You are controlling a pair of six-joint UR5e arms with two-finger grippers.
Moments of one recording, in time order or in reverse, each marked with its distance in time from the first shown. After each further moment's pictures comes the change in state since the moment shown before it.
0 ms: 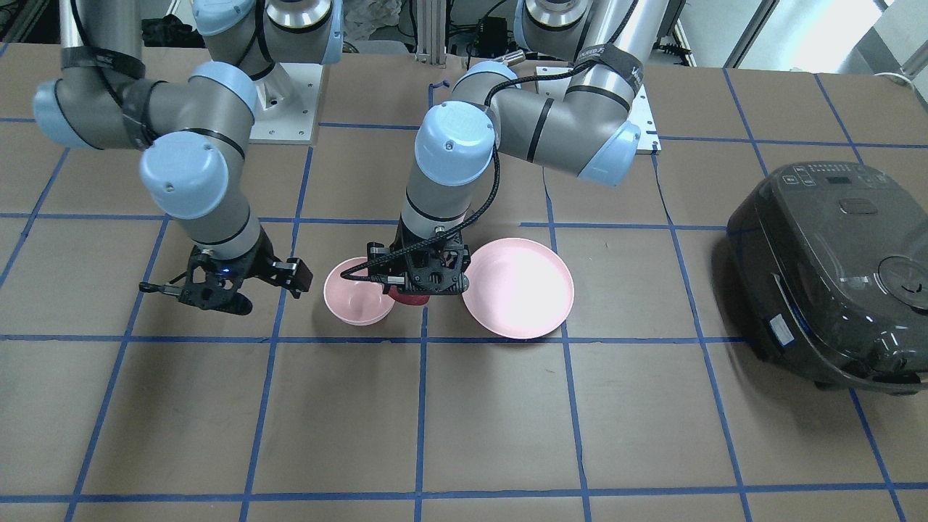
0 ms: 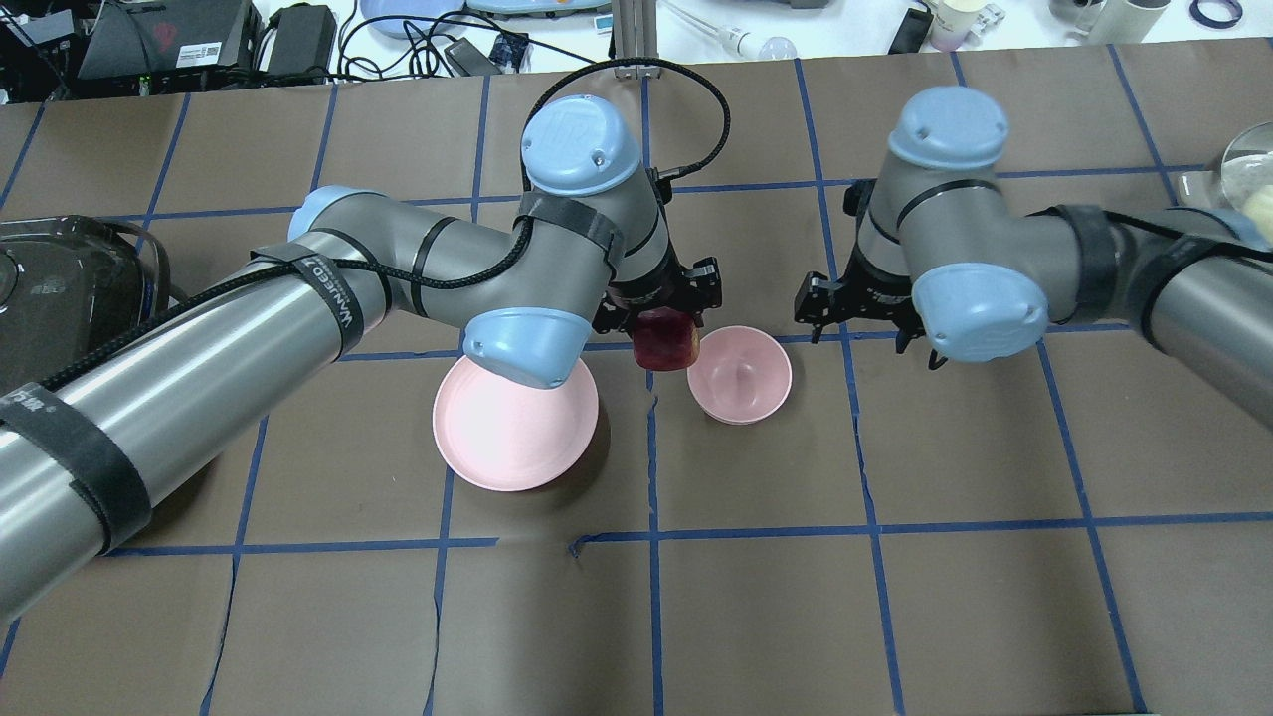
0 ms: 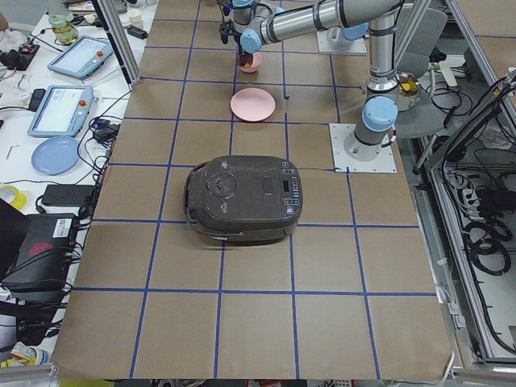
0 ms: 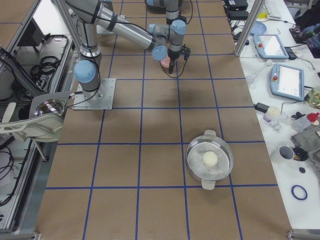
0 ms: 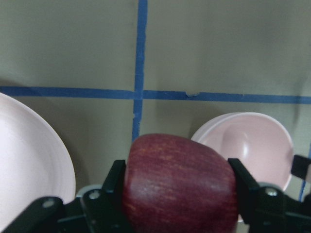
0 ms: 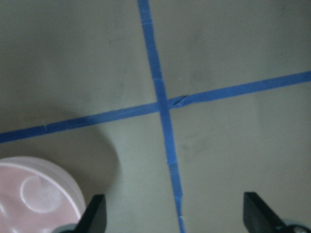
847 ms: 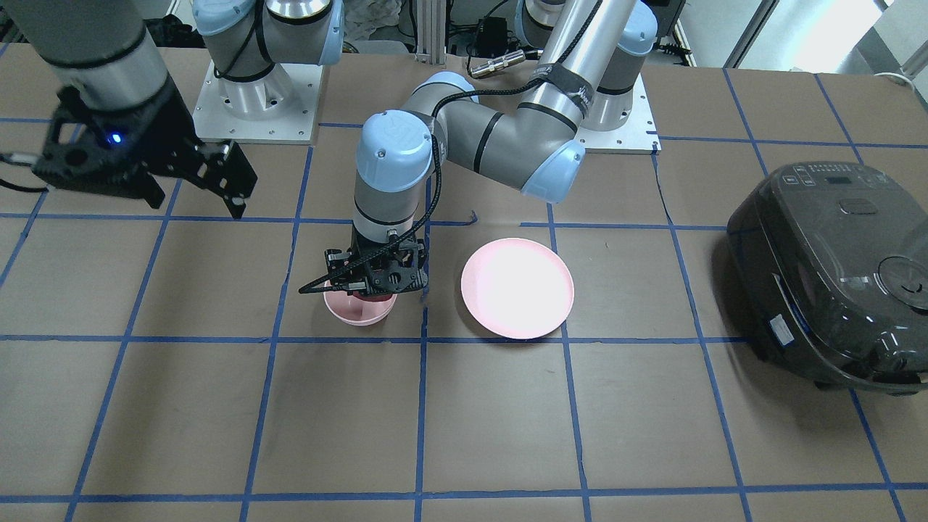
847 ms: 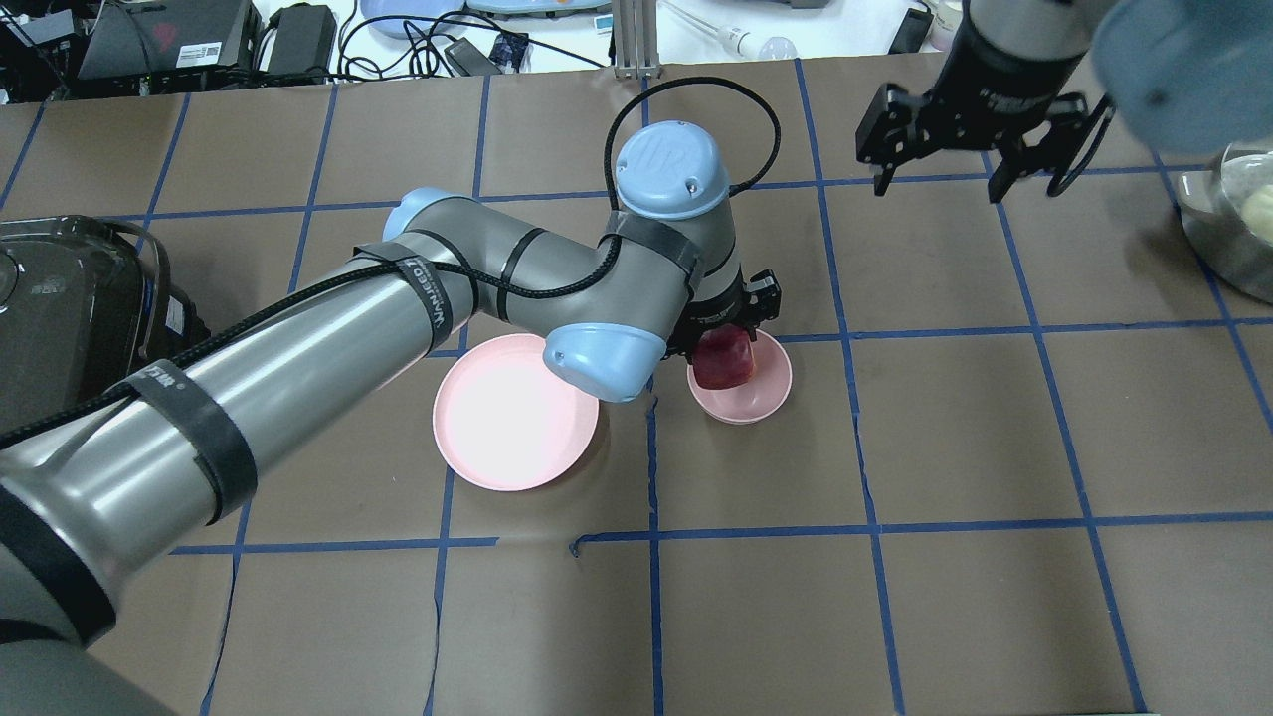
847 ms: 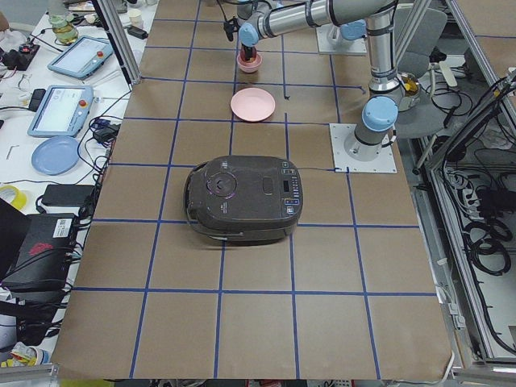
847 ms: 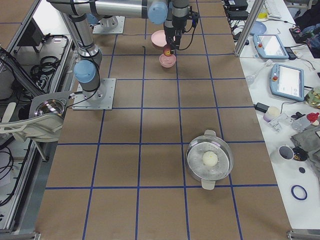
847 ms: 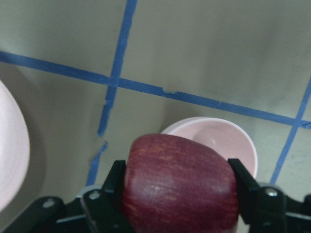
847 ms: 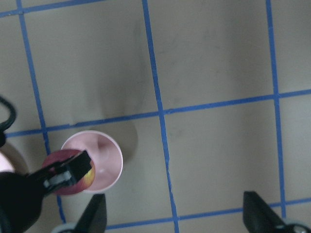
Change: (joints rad) left arm -0.103 -0.096 0.070 0.005 0.019 -0.231; right arm 0.016 -0.155 -0.479 0.544 0.004 -0.040
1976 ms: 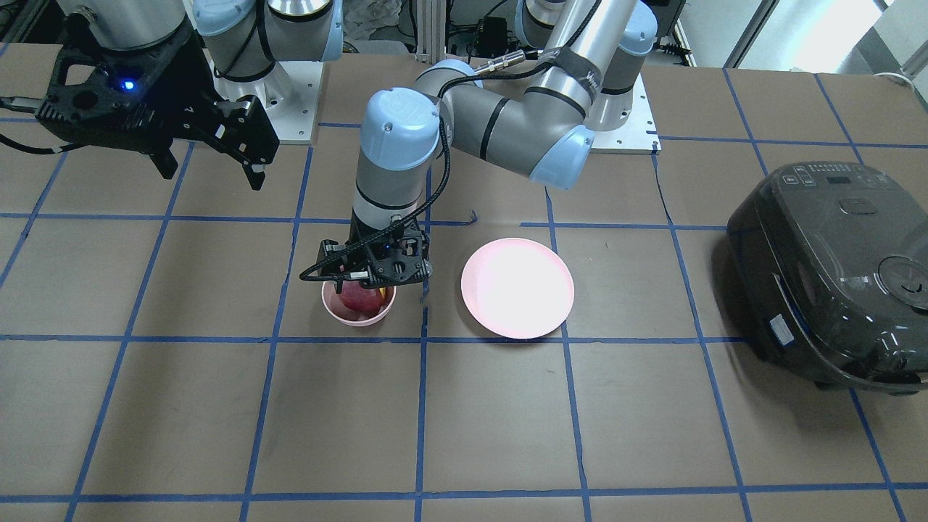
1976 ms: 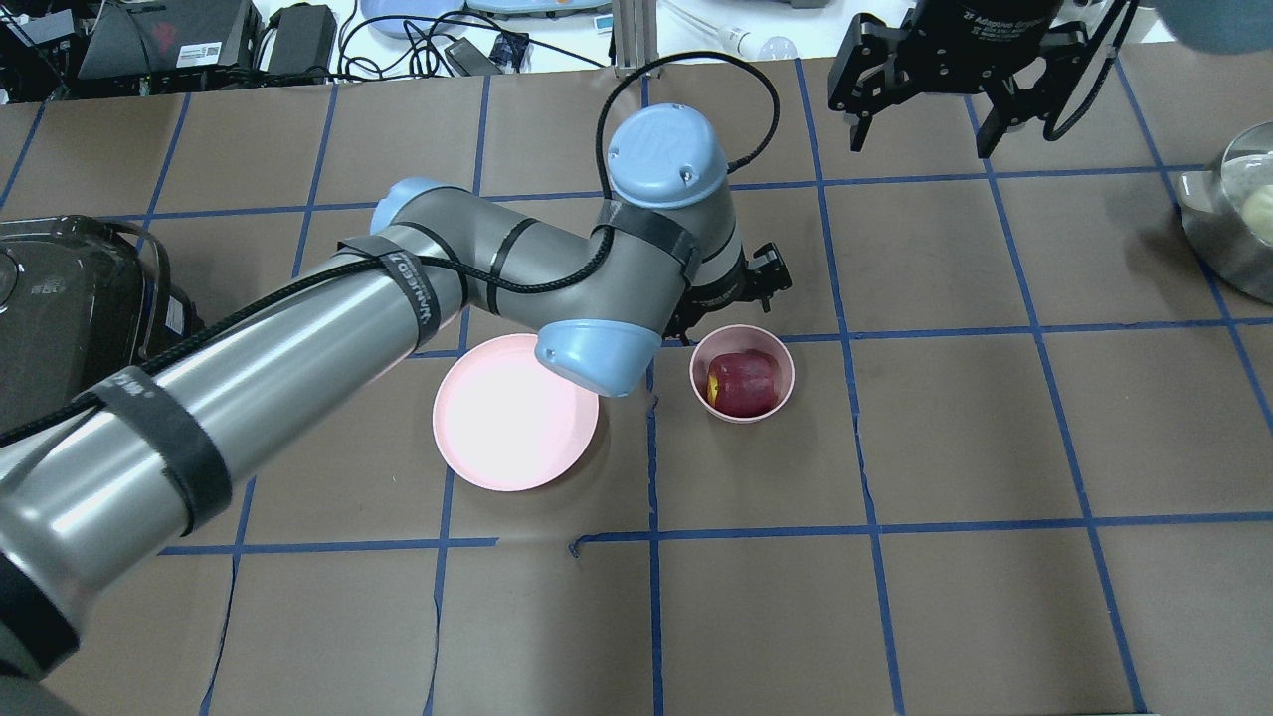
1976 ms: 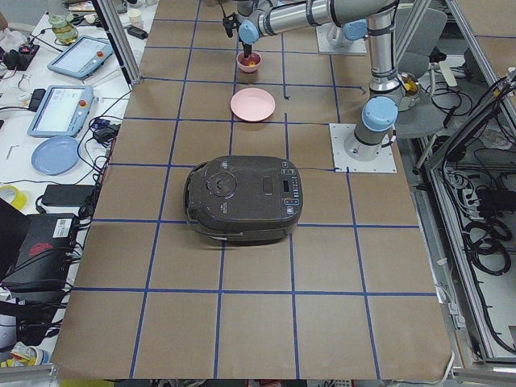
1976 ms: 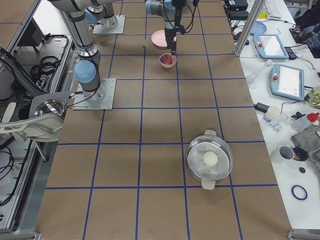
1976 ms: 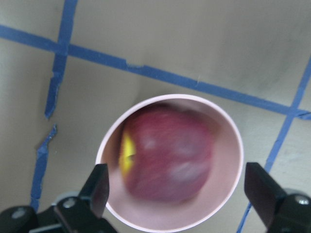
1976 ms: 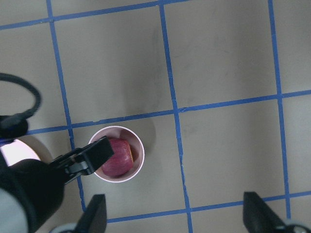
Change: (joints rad) left arm 0.039 0.079 -0.001 0.022 -0.001 0.006; right arm 0.071 0.016 -0.048 0.003 -0.006 0.070
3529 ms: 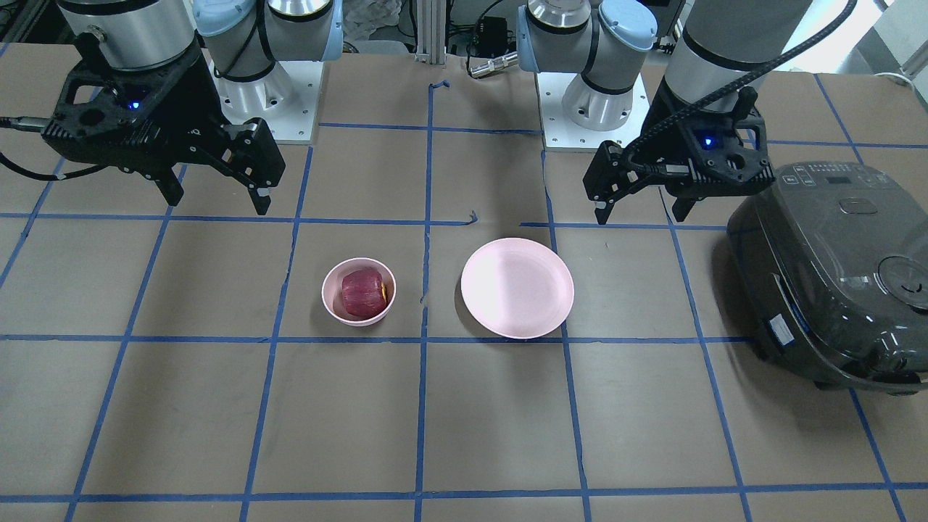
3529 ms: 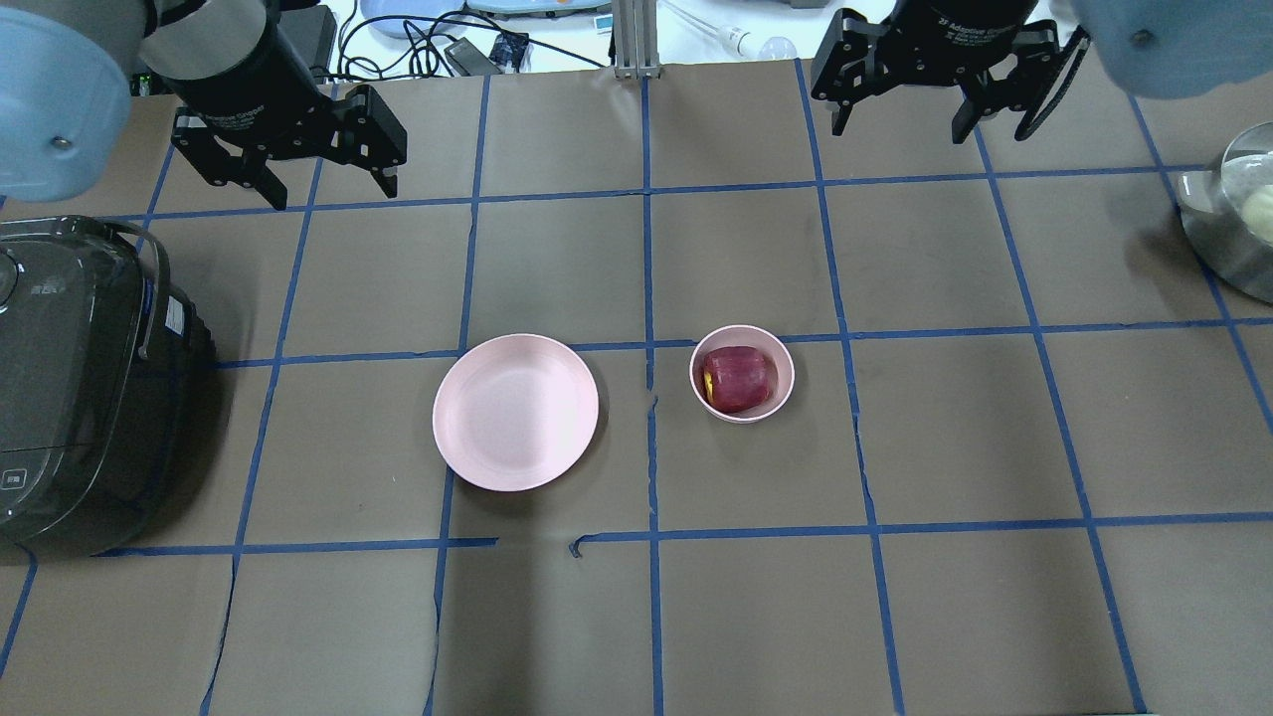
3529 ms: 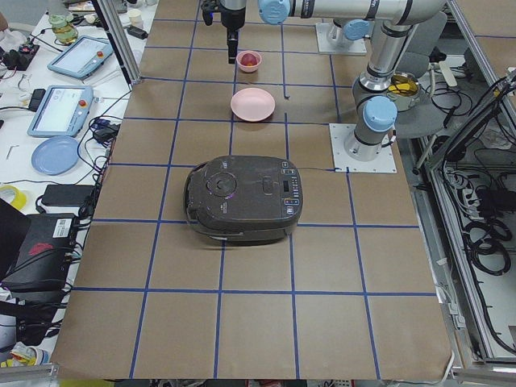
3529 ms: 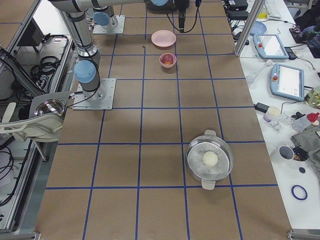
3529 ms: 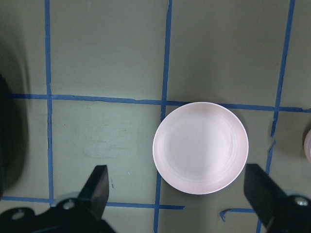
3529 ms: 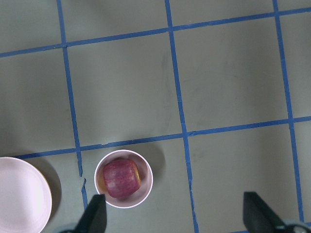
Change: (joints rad) left arm 0.458 0.348 0.122 -0.580 0.136 0.691; right arm 0.002 0.005 0.040 -0.123 0.012 -0.004
